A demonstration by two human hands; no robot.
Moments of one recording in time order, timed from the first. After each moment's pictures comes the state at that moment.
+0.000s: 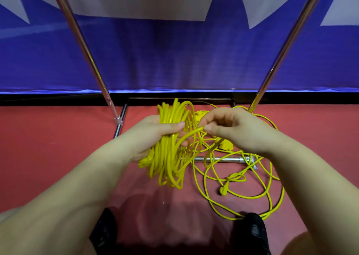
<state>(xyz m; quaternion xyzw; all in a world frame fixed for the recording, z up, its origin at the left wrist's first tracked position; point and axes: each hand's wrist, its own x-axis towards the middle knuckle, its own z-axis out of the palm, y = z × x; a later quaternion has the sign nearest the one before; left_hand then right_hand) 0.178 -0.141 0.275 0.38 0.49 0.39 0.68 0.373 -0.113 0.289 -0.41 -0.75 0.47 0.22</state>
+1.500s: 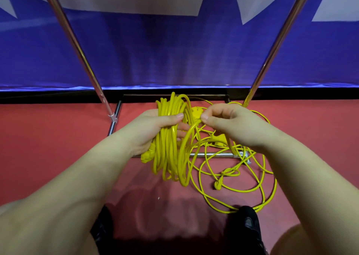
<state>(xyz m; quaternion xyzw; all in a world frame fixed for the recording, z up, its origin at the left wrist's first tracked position) 0.192 -0.136 0.273 0.37 0.48 0.40 0.69 0.383 -0.119 0.291 -0.47 -0.71 0.48 0.22</state>
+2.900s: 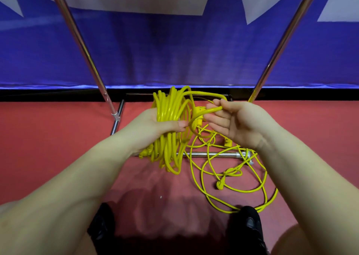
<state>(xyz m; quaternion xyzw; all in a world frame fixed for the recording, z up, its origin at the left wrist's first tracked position) 0.176 -0.138 0.266 0.48 0.53 0.37 0.59 0.369 -0.110 0.295 -0.47 -0.26 0.75 0.37</state>
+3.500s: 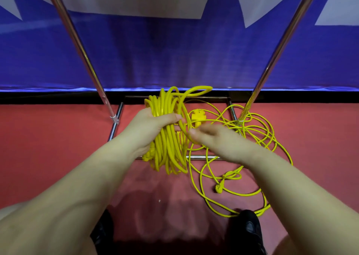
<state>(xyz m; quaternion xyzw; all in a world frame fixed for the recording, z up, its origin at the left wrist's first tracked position) 0.188 -0.132 0.272 0.37 0.53 0.47 0.60 0.360 -0.123 0.266 -0.53 -0.72 0.43 0.11</state>
